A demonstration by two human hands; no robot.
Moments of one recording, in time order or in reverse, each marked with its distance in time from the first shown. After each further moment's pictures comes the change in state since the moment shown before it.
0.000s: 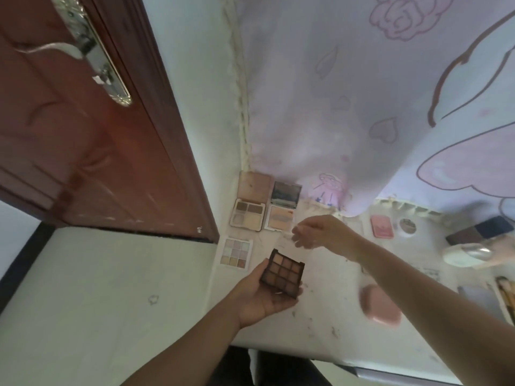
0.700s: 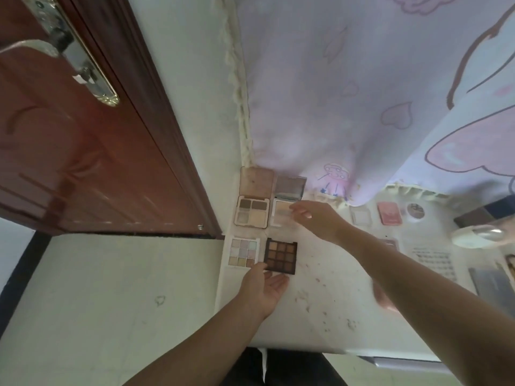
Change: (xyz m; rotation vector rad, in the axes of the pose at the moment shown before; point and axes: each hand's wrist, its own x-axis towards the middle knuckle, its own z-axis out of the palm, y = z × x) left_hand 0.001 0.012 0.006 -0.134 0.438 0.184; right_hand 0.040 0.001 0.021 -0.416 0.197 -0.060
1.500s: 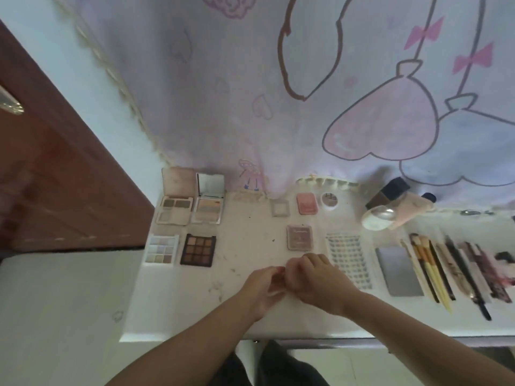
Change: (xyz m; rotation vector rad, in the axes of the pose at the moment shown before) left_hand 0.005 -0.150 0.095 0.656 -0.175 0.095; right_hand -0.166 0.165 -0.034 -0.549 -0.042 -0.088
